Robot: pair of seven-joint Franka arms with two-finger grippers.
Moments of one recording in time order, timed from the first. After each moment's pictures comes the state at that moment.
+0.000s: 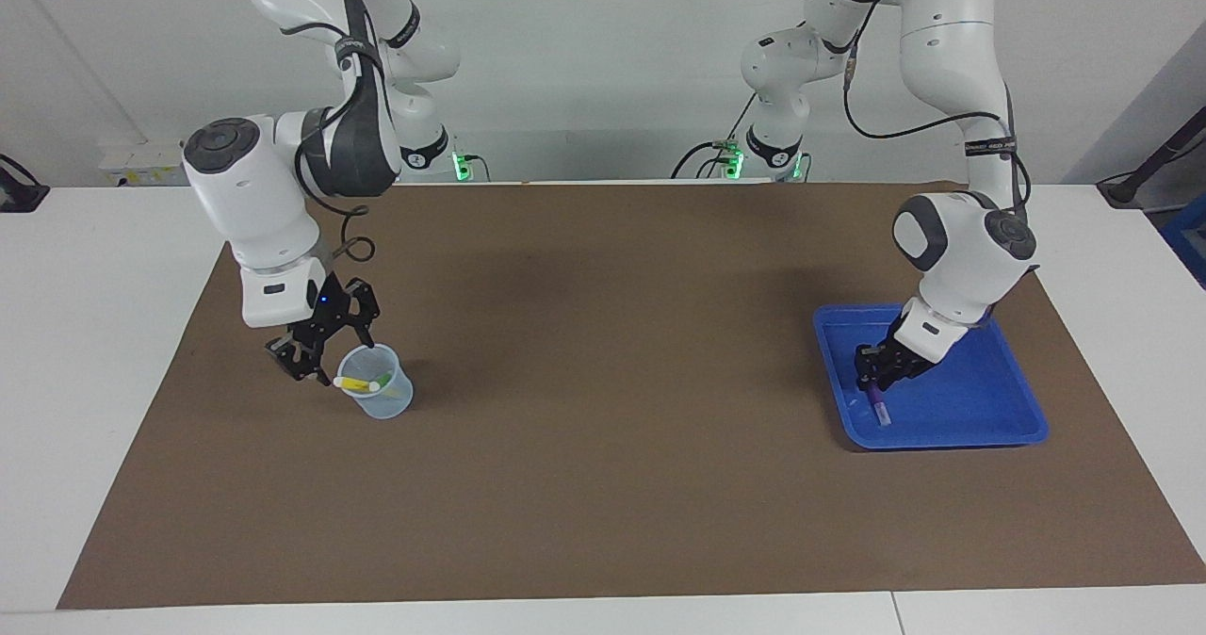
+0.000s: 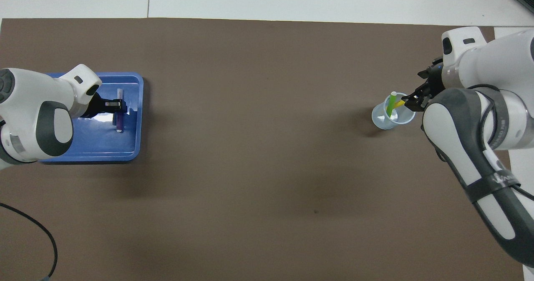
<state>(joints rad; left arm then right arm) 0.26 0.35 -0.26 -1.96 -0.10 2.41 0.12 0.03 0.23 -0.01 -1.79 0.04 2.19 -0.99</state>
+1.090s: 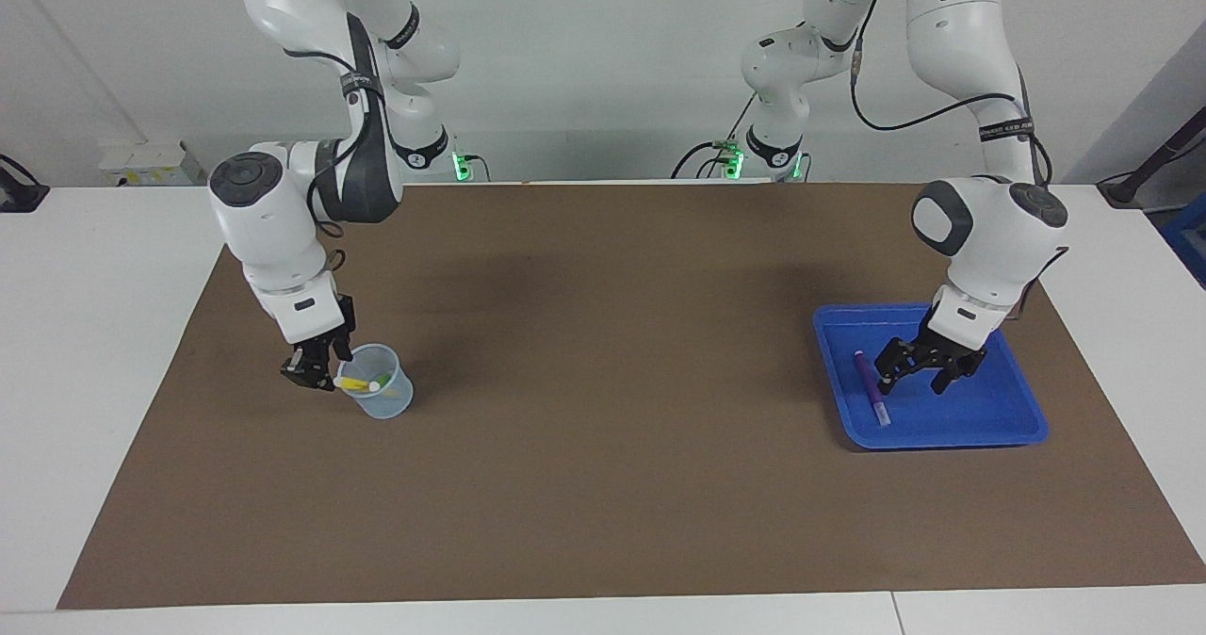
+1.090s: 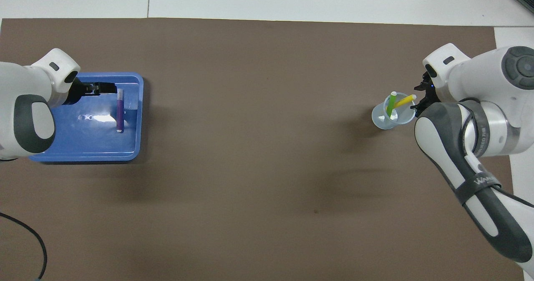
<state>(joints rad) 0.28 0.30 -0.26 -1.92 -0.10 2.47 0.13 0.02 0.23 -0.01 -1.86 -0.09 2.22 -1.31</state>
